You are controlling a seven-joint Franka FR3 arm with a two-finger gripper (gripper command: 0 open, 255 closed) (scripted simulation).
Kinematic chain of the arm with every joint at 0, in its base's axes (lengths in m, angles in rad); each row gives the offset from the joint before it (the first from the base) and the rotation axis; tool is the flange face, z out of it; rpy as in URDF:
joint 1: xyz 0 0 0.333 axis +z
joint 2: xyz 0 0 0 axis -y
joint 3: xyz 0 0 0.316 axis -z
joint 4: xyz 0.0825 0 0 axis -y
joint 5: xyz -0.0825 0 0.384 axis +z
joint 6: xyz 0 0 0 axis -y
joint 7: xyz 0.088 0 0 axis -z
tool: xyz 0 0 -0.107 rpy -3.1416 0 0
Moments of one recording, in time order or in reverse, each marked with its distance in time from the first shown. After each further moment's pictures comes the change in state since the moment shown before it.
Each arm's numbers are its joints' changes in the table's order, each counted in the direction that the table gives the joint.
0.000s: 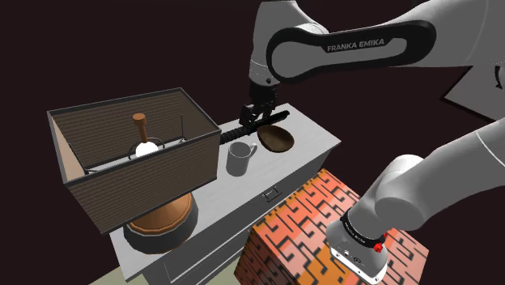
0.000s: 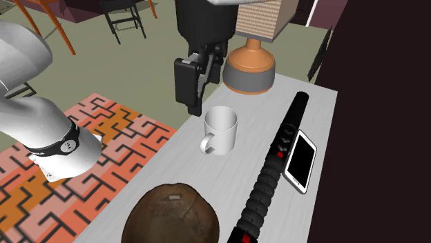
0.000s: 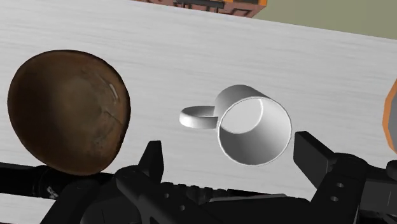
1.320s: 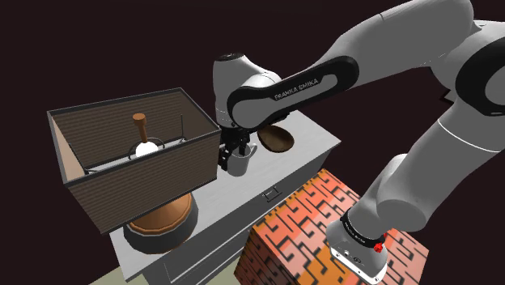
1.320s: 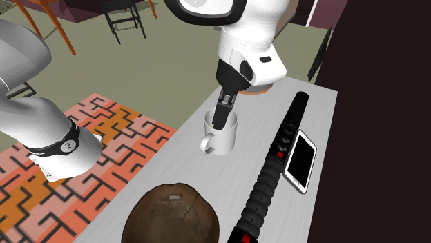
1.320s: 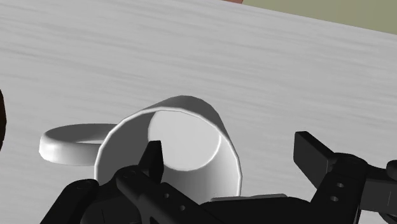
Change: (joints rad) arm 0.056 -0.315 -0.100 0.027 -0.047 0.174 0.128
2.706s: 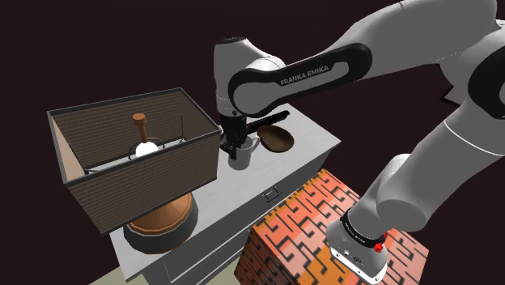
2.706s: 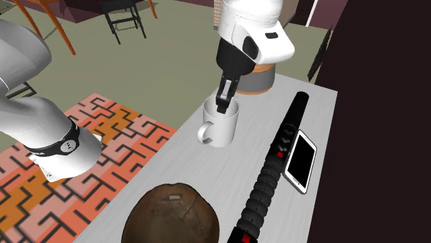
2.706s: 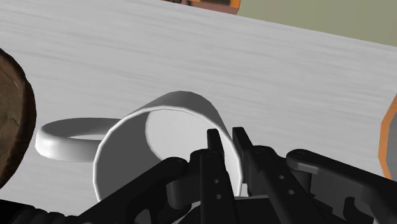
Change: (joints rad) arm -0.002 0.049 0.003 0.046 0.015 -0.093 -0.012
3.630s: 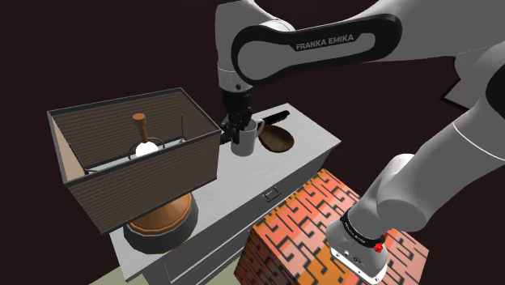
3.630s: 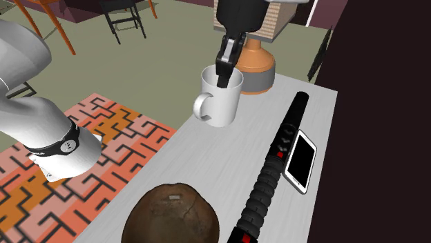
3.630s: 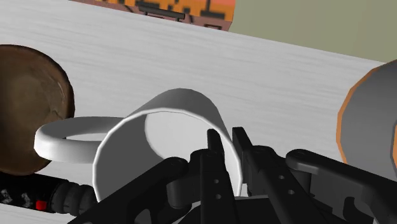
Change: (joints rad) arm -0.001 0.070 0.005 0.120 0.018 -0.186 -0.009
